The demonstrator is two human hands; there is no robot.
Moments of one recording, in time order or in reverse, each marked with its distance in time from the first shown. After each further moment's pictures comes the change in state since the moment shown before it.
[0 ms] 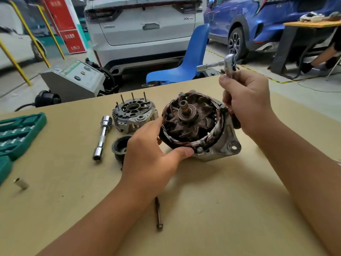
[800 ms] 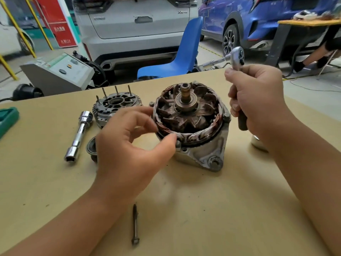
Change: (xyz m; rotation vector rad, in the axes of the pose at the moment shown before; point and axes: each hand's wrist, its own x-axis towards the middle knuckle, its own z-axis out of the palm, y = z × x) left_hand 0.003 0.004 0.007 -0.283 0.127 0.086; right_hand 0.007 0.011 -0.023 0.014 0.091 0.144
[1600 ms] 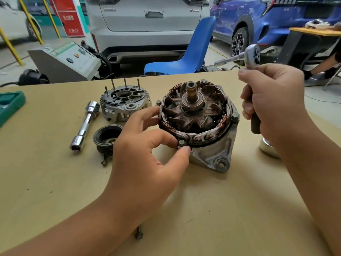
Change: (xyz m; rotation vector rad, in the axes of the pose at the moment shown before) left_hand -0.020 0.016 0.004 0.148 -0.018 -0.087; right_hand -0.013 -0.013 0.000 -0.017 -0.046 -0.050
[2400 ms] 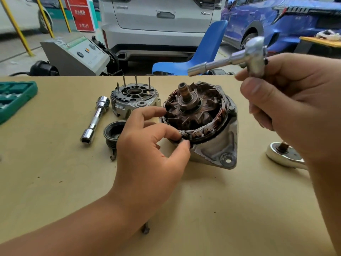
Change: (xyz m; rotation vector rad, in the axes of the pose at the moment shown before) left_hand -0.002 0.002 -0.002 0.051 0.117 -0.073; right_hand -0.032 -0.039 -0.006 -0.163 -0.444 -0.550
